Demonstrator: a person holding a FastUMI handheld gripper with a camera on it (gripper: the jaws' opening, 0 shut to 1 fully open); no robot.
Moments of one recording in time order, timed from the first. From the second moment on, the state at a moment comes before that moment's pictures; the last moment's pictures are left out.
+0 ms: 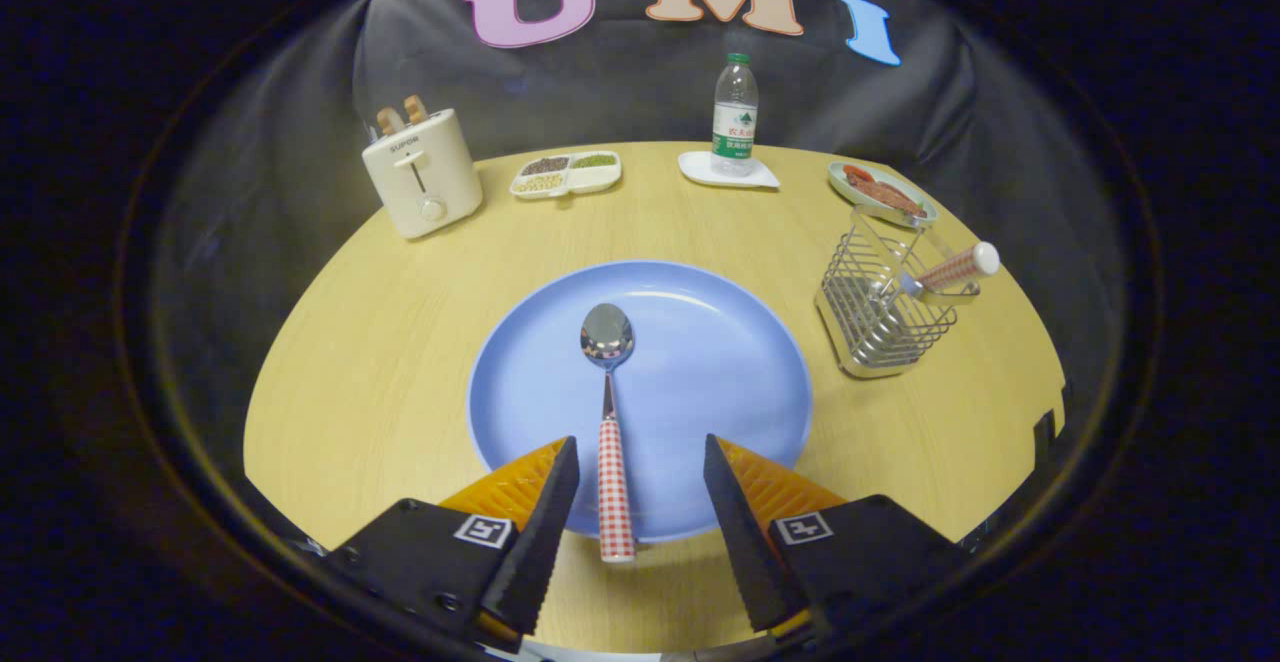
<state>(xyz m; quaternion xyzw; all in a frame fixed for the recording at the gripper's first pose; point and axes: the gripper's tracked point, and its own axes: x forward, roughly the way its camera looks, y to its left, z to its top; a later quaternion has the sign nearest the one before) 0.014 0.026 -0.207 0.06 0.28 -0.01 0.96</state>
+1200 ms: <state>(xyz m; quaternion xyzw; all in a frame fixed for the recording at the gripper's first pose) 0.027 0.032 -0.168 -0.05 0.27 -0.02 0.96</state>
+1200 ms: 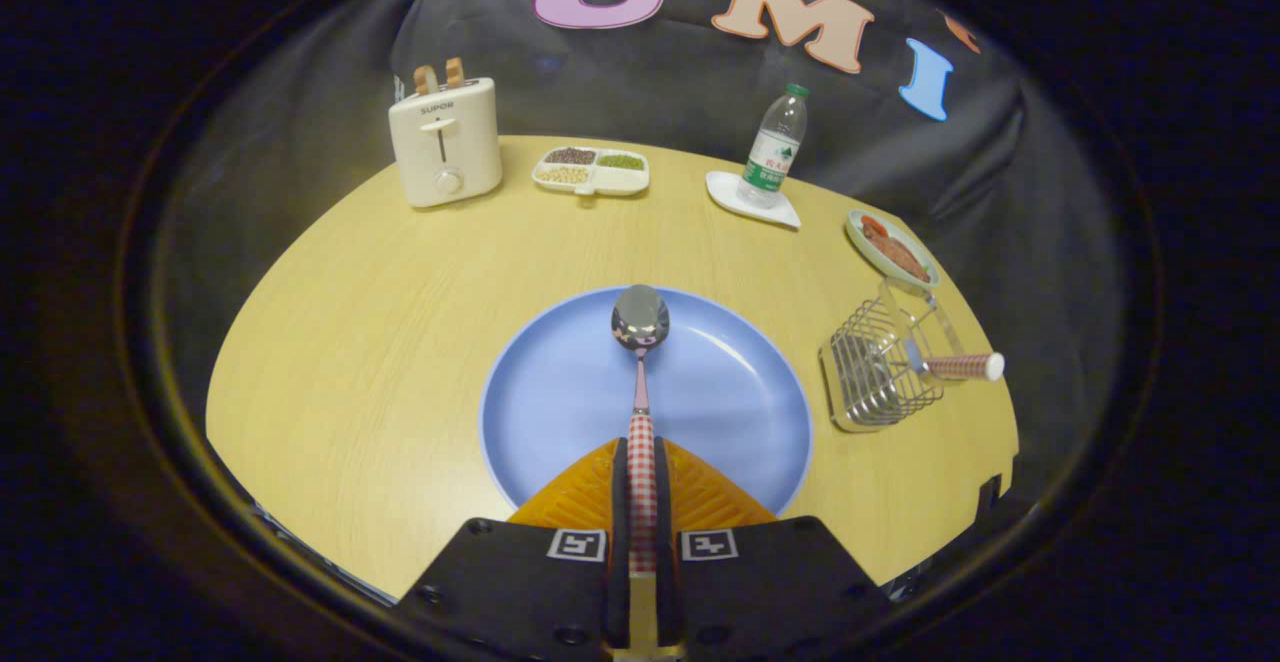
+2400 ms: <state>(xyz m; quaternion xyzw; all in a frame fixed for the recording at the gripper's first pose) 0.019 -0.082 -0.024 0.13 0.43 -0.16 0.88</state>
